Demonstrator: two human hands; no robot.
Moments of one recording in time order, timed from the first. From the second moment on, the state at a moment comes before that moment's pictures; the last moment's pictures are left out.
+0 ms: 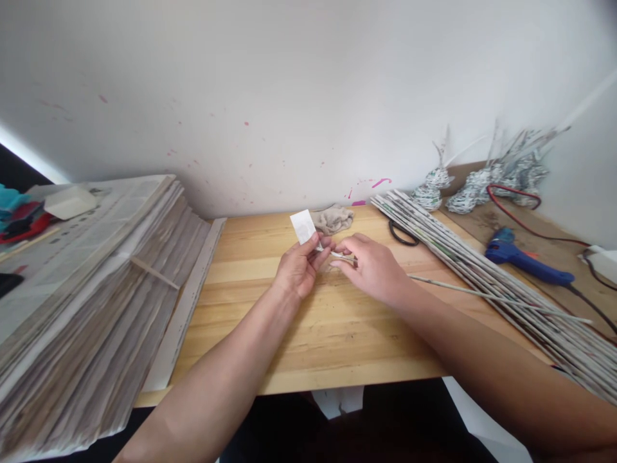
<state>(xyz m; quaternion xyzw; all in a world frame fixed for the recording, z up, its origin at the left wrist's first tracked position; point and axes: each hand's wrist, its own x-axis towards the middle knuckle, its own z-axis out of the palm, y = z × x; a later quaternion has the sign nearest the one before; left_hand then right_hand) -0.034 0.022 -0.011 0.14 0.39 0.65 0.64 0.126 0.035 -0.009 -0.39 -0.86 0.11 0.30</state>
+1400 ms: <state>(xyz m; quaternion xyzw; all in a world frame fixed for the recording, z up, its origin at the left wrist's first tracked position) -0.036 0.027 -0.010 0.11 0.38 0.68 0.62 0.126 0.033 -0.003 -0.43 -0.86 0.12 0.25</state>
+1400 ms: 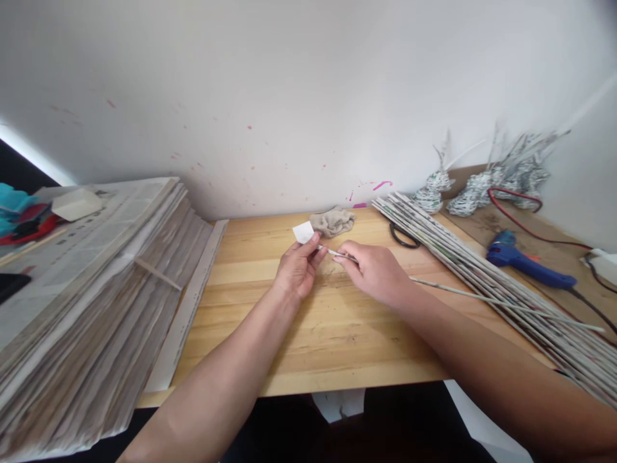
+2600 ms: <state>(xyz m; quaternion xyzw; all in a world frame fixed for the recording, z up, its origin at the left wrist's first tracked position) -0.036 0.025 -0.012 0.13 0.36 0.67 0.64 0.129 0.037 -0.003 -0.44 -0.85 0.15 0.24</state>
